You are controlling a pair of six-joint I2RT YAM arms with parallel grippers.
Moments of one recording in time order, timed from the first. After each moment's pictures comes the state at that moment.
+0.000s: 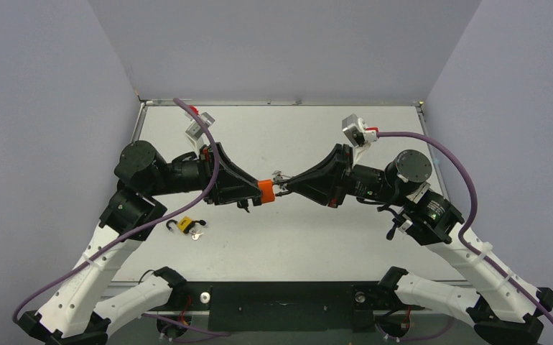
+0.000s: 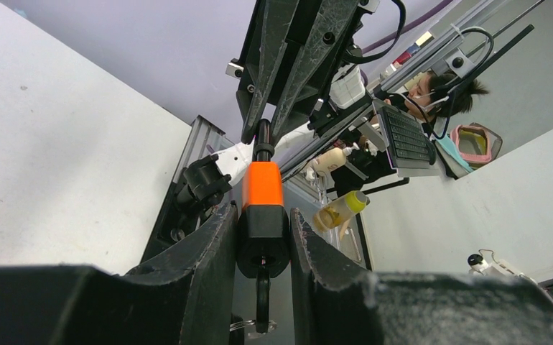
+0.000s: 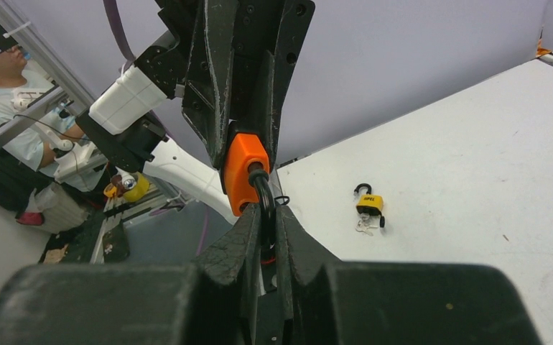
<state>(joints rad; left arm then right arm) -0.58 0.90 1.20 -0.15 0.89 -0.87 0.83 0.92 1.22 -0.18 -0.54 0.45</state>
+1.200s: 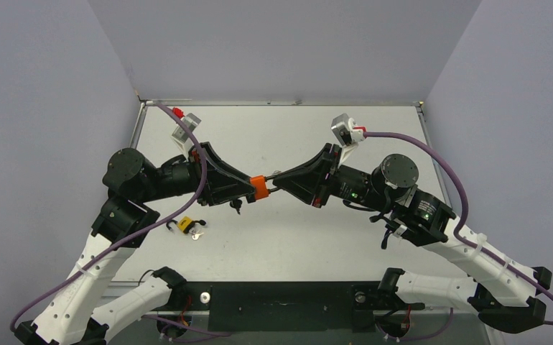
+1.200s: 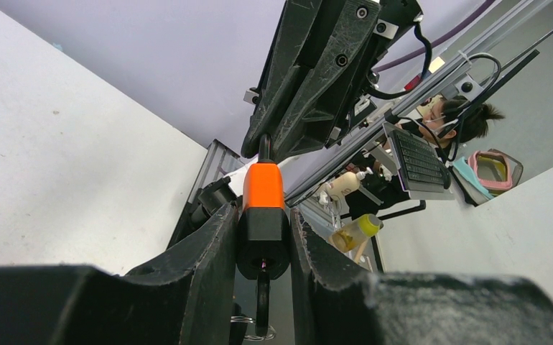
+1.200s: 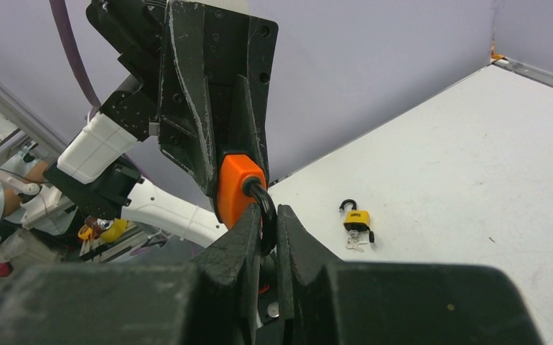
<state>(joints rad) -0.57 0.87 1.18 -0.14 0.82 -0.87 1.03 1.00 1.29 -0.20 -0.21 0.44</state>
